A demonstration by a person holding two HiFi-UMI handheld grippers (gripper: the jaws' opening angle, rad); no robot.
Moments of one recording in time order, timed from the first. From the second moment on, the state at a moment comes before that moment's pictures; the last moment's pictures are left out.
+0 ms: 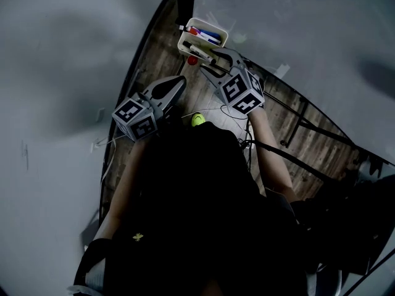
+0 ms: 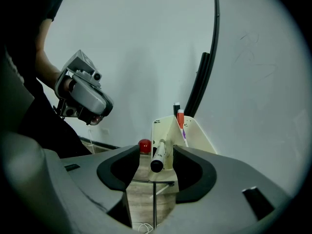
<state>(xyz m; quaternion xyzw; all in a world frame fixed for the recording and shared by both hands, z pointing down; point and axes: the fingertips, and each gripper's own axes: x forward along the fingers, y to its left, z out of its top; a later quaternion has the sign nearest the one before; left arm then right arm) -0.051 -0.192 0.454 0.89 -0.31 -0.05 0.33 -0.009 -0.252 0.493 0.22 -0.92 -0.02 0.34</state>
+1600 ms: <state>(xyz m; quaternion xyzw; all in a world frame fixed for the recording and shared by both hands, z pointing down) -0.062 -0.183 0.456 0.88 -0.32 -0.06 0.33 -0.007 -0.251 0.506 0.17 -0.88 -0.11 0.43</state>
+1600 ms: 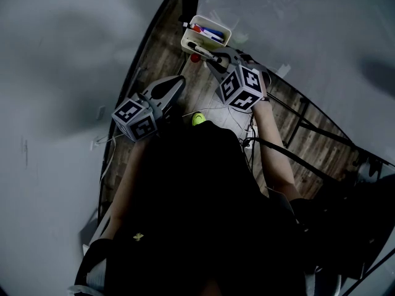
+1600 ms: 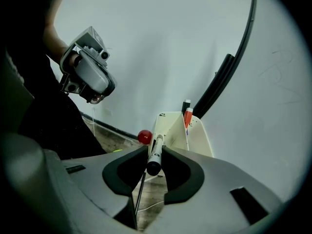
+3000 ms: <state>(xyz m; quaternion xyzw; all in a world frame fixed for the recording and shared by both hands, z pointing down) -0.043 -0.170 0.446 0.90 -0.31 -0.06 0.30 0.008 -0.231 0.463 0.23 -0.91 -0.08 0.35</state>
